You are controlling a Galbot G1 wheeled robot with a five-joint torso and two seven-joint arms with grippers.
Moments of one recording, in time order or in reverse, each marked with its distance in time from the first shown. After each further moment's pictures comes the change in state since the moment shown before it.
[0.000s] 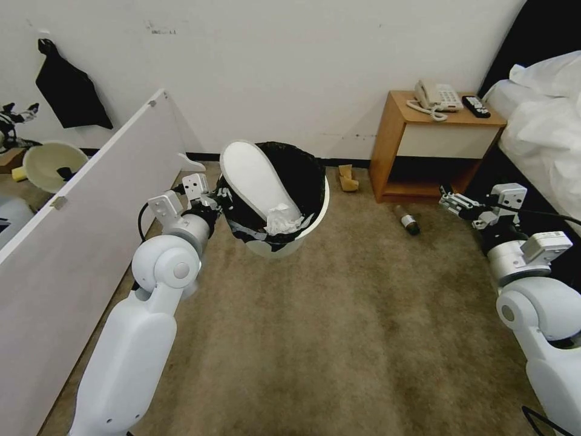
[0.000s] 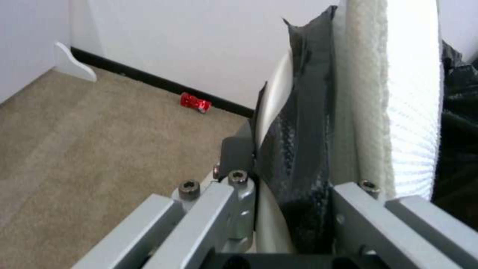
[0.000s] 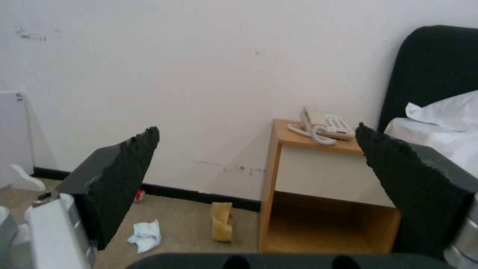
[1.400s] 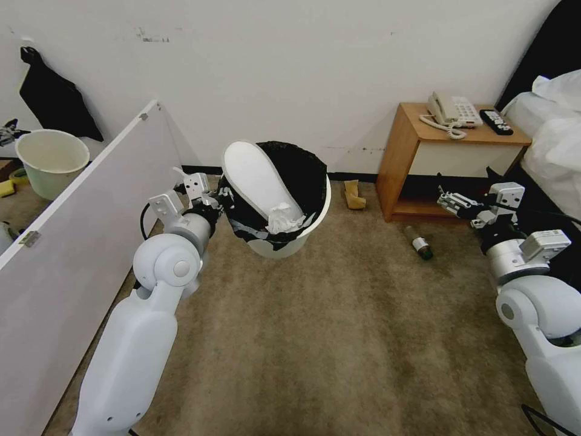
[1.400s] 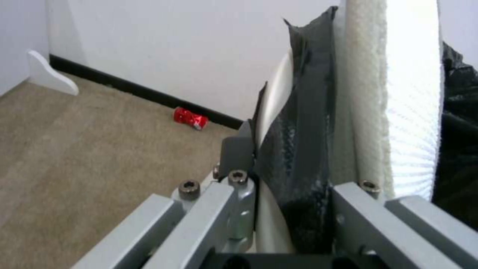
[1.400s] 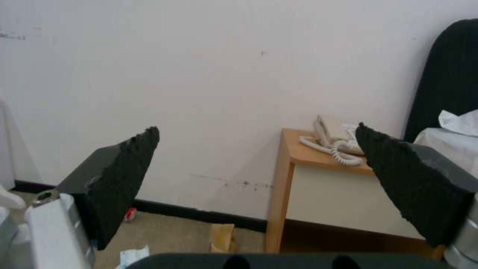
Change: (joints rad) left arm -0.006 -0.004 0.001 0.003 -0.022 0.003 -0.009; right arm 0.010 -0.002 -0.004 -0.003 0.007 -0.001 -0.010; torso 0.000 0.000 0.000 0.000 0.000
